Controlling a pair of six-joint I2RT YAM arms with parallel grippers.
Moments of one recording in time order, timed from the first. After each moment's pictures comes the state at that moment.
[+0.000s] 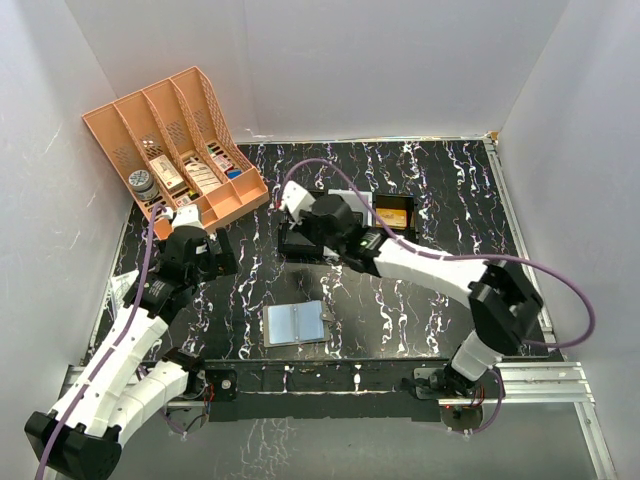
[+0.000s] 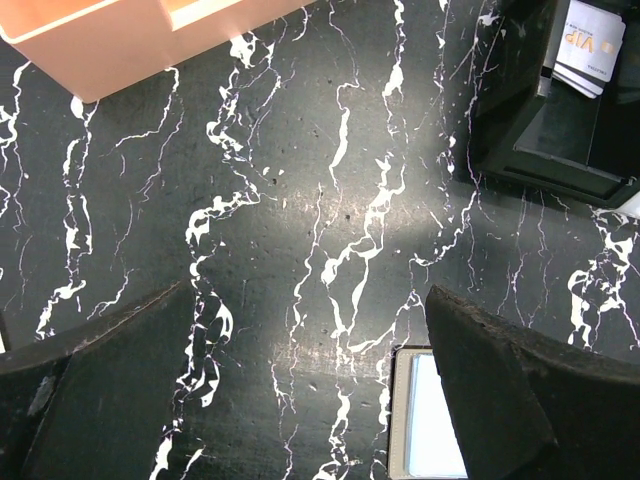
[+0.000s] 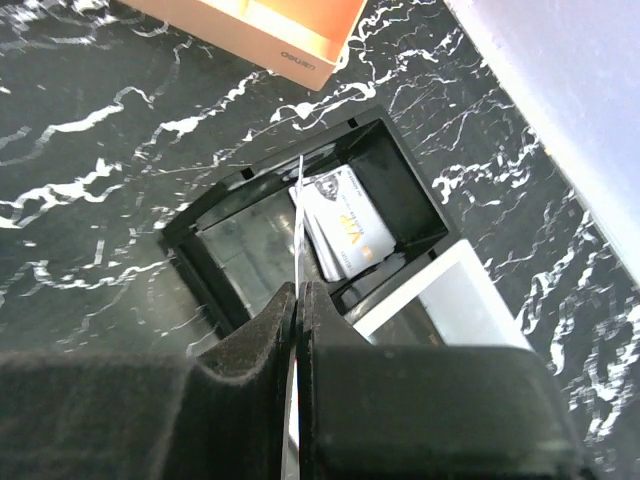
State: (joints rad) left arm -0.38 0.80 0.78 -0.71 -0.33 -0.43; right arm 0.85 1.57 1.14 0.05 0.17 -0.30
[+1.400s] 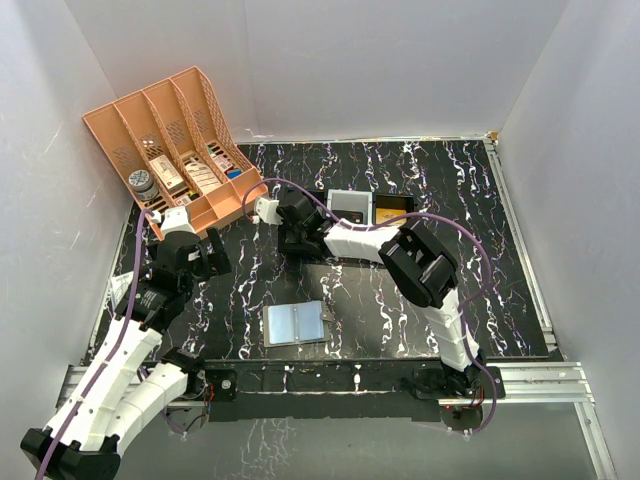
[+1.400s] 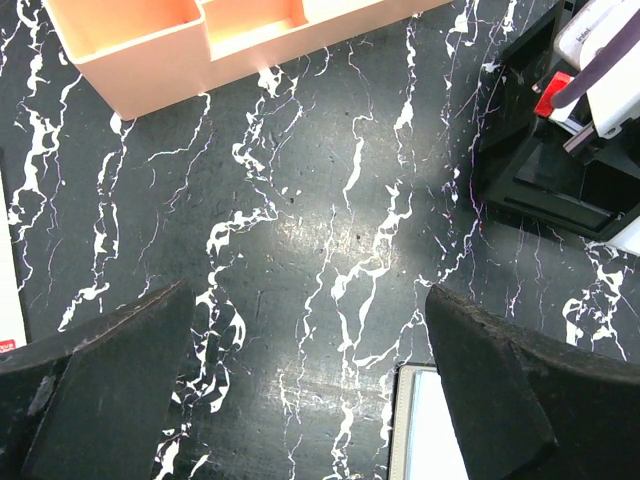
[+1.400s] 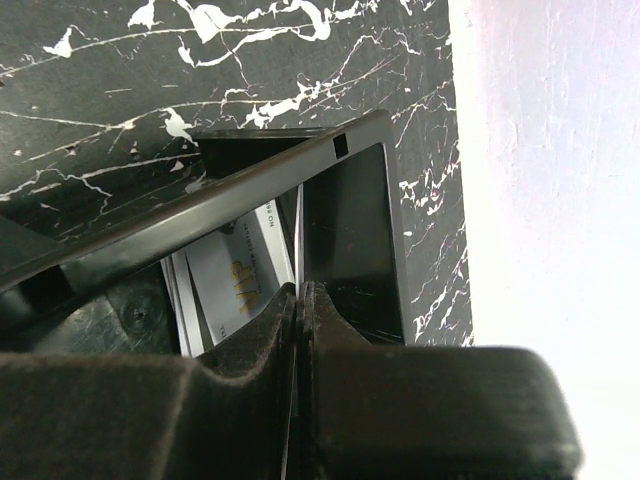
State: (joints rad) left arm -0.38 0.72 0.78 -0.72 -0.40 -0.45; right arm 0.82 2.15 1.48 0.12 0.37 -0.87
